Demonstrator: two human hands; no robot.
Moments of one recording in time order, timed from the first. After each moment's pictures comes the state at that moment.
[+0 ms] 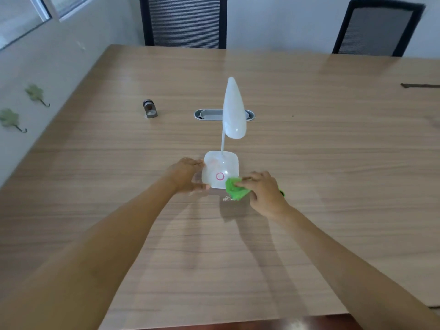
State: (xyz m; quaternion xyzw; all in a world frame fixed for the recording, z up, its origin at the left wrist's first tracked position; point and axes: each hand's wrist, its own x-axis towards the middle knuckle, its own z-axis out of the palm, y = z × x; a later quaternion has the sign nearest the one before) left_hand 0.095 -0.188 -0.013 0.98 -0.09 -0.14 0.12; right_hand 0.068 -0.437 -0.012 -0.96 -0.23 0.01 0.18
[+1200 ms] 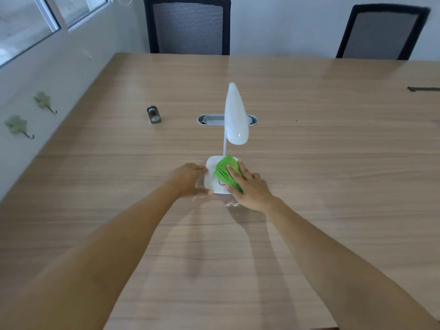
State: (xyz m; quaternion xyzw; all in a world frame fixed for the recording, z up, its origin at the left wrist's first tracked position) left_hand 0.097 -0.193 -0.008 0.98 -0.10 -0.13 0.08; right_hand 0.110 -0.410 -0.039 -0.96 -0.19 0.14 0.13
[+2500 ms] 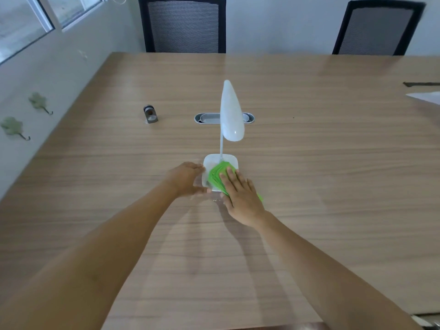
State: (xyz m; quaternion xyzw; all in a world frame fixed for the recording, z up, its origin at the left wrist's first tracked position) left_hand 0.095 -0.195 -0.008 0.99 -0.09 -0.12 0.08; right_hand 0.071 -0.395 -0.050 -0.96 -0.24 0.06 0.13
